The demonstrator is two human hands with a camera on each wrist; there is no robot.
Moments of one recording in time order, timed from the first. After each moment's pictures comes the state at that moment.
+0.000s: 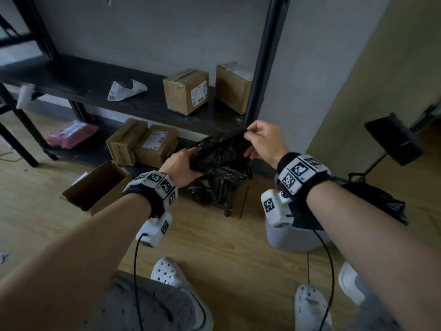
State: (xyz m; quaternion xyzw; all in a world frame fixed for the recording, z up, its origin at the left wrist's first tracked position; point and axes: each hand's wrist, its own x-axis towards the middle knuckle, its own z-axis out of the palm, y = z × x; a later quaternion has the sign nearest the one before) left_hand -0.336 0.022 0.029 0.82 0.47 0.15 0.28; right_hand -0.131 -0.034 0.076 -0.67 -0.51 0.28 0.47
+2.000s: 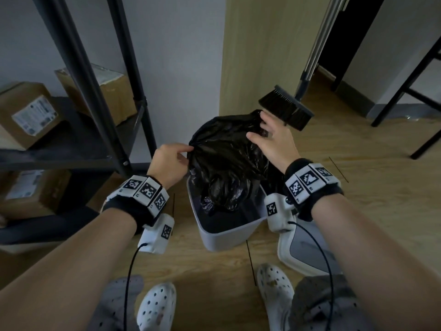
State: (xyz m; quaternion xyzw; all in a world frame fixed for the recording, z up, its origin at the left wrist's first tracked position) left_hand -0.084 -0.007 0.028 0.87 0.31 0.26 0.29; right_hand 0.104 -0.152 0.057 -0.76 -0.36 0.11 0.52
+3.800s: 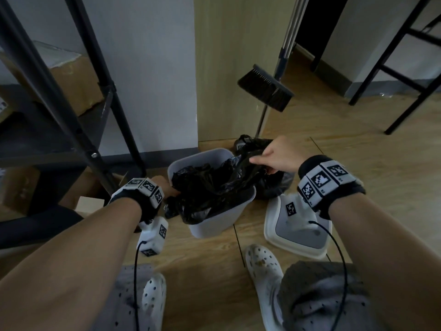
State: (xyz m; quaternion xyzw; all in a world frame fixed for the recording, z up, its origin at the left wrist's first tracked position) left_hand -0.062 -0.010 -0.048 0.83 0.42 -0.21 0.29; right_hand 0.117 -0.219 0.046 -0.89 -0.35 0.22 0.19
